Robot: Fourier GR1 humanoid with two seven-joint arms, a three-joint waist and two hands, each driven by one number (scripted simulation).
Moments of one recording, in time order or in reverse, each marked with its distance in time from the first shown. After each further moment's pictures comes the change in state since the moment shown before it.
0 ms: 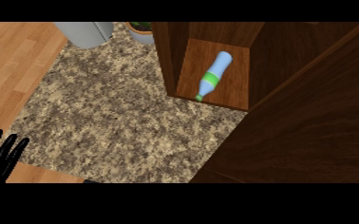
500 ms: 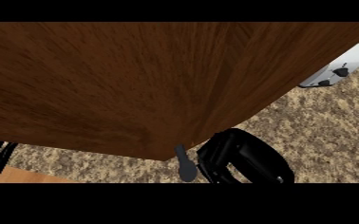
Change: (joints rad) left arm 0.020 0.015 0.040 0.026 0.036 -0.021 0.015; right arm -0.313 0.200 -0.168 0.333 -0.107 -0.130 0.130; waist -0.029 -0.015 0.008
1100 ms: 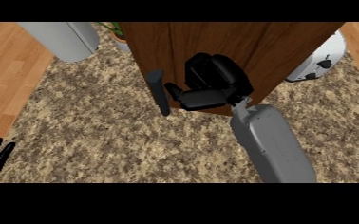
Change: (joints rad) left arm 0.036 -0.015 0.028 0.018 0.010 -0.038 0.014; right arm -0.468 0.098 -0.215 0.534 0.070 -0.167 0.013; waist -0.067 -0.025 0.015
